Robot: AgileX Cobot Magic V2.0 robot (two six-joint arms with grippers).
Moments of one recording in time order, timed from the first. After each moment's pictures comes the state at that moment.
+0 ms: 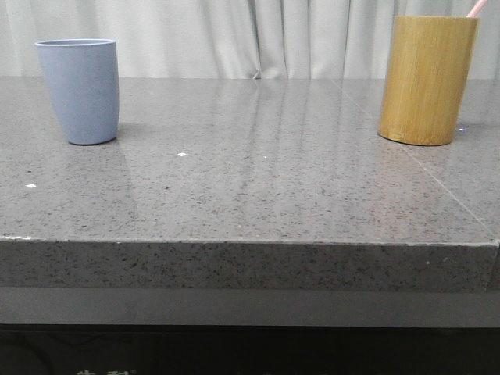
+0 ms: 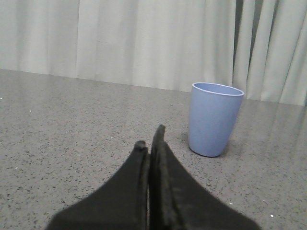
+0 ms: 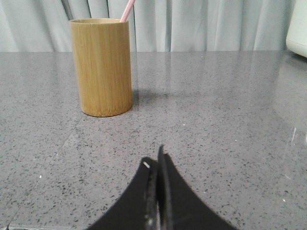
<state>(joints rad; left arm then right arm) -0.08 0.00 0.00 -0.08 -0.01 -0.01 -0.02 -0.01 0.03 0.13 0.09 -0.06</state>
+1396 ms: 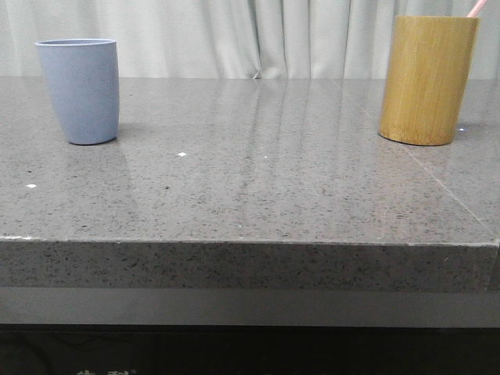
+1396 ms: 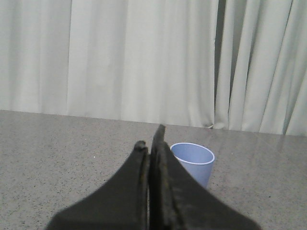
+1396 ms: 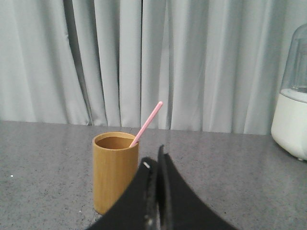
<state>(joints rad) -0.08 0.17 -0.50 -0.08 0.33 -0.01 -0.02 0.11 -0.49 0.09 0.33 -0.06</state>
